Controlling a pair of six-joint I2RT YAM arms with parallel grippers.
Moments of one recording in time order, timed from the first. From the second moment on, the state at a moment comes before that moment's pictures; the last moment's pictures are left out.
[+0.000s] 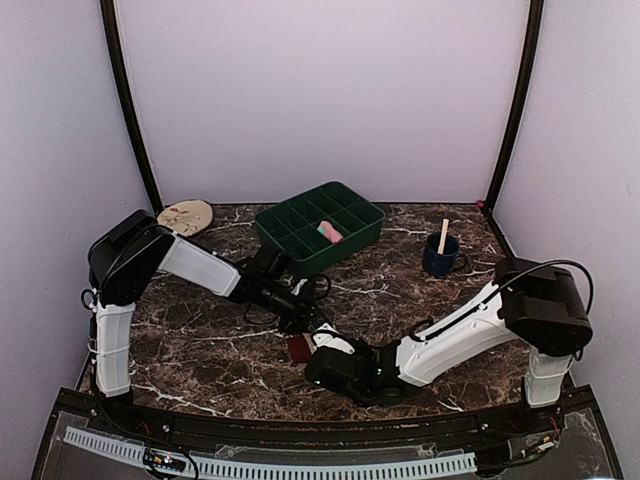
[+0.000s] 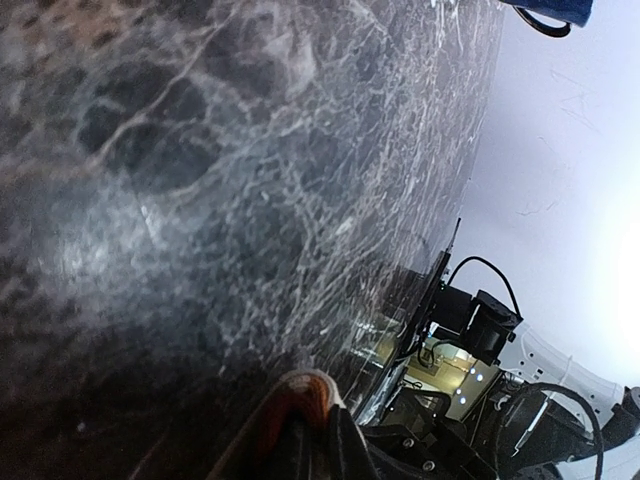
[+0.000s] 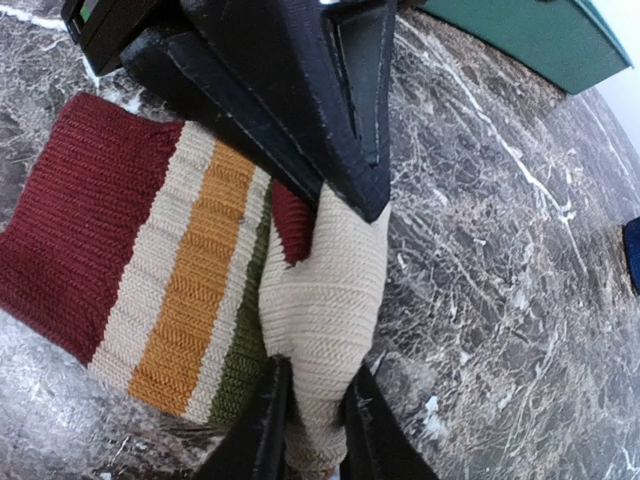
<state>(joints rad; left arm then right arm) -0.72 2.10 1.15 0.06 0.84 -1.03 1.40 1.95 0.96 -0.02 0.82 0.37</state>
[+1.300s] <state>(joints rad) -0.69 2.14 0.79 0.96 0.87 -1.08 1.23 1.57 0.71 0.05 0.37 0.85</state>
